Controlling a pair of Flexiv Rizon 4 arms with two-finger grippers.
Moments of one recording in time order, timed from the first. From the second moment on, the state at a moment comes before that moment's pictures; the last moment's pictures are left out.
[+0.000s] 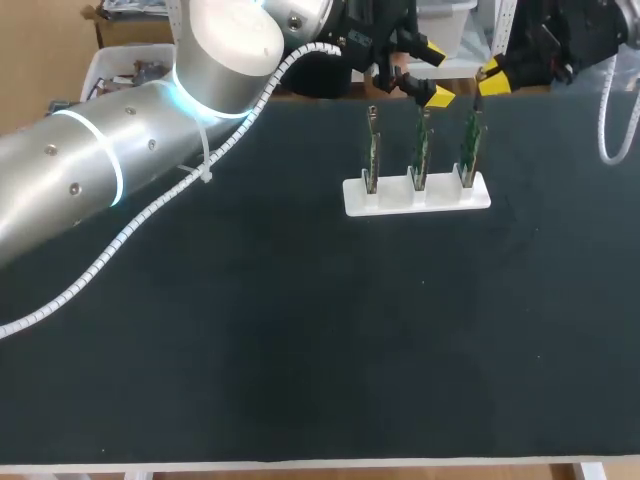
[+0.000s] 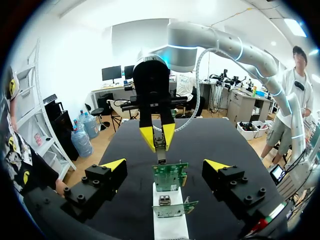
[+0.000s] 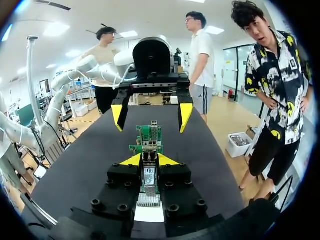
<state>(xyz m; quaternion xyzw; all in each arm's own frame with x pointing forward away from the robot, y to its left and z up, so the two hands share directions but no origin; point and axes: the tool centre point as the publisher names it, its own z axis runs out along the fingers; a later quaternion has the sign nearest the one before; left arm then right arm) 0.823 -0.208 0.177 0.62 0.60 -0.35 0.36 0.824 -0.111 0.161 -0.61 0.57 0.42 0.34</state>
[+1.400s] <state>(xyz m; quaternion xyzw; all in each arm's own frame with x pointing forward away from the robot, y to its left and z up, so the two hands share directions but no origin) 0.823 -0.208 0.177 0.62 0.60 -0.35 0.36 0.822 -0.110 0.153 -0.61 0.58 0.43 0.33</state>
